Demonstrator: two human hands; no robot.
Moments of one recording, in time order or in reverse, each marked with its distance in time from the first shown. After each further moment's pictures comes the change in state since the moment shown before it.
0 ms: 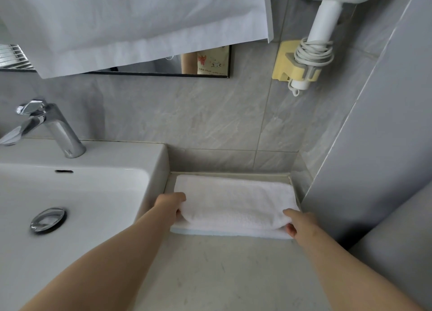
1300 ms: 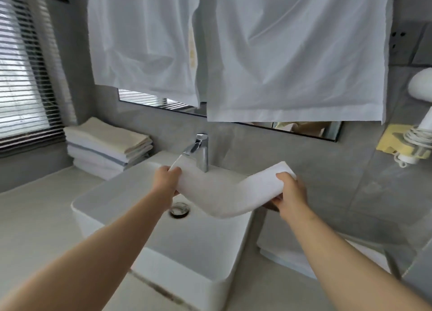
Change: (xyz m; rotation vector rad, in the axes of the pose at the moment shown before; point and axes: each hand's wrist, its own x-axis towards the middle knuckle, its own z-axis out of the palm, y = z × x) left_hand -0.088 0.016 -0.278 -0.443 0.285 0.568; right_hand -0.270 -0.055 0.168 0.326 -0.630 -0.406
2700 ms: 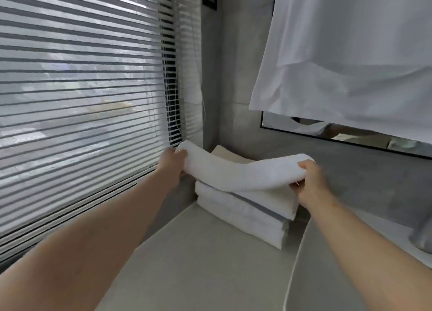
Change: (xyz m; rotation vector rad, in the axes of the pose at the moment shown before) left_hand 0.395 0.117 -0.436 0.081 0.217 0.128; right_hand 0.020 0.204 0.546 0.093 -0.124 0.093
